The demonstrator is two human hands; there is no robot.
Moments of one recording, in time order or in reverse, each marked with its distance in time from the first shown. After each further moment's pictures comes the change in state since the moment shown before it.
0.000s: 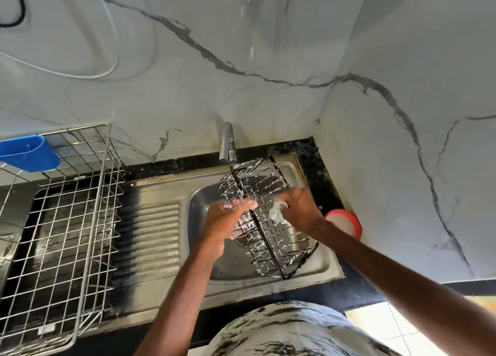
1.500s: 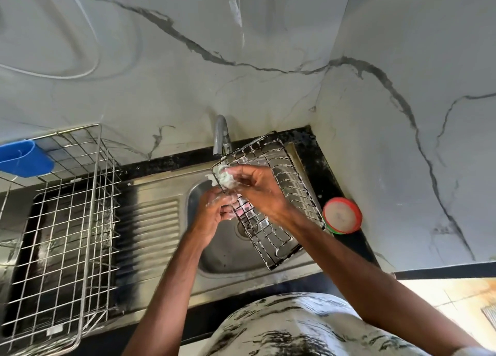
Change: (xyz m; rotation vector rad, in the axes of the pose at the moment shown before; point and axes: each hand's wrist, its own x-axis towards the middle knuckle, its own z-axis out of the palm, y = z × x) left_hand 0.057 -0.031 -0.020 -0.252 -0.270 0.242; right_hand -0.005 -0.105 -0.018 1.088 0.071 -0.162
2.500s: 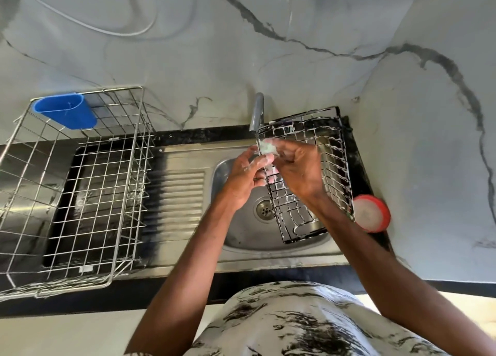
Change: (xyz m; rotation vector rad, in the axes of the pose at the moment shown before) left_hand 0.004 0.025 0.016 -0.157 0.045 0.021; right_hand -0.004 -0.018 0.003 -0.292 0.123 -0.155
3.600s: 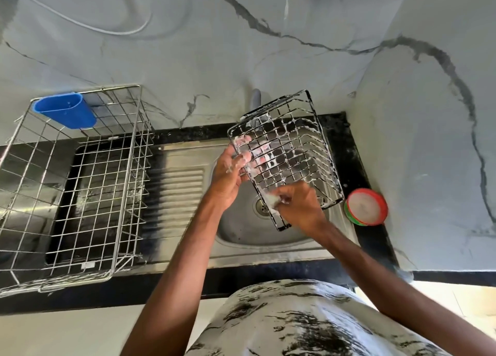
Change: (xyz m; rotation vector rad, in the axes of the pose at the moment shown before) left_hand -0.020 0.008 -0.017 0.012 0.030 0.106; right_hand -0.073 0.026 -0.009 -0.320 -0.246 0.293
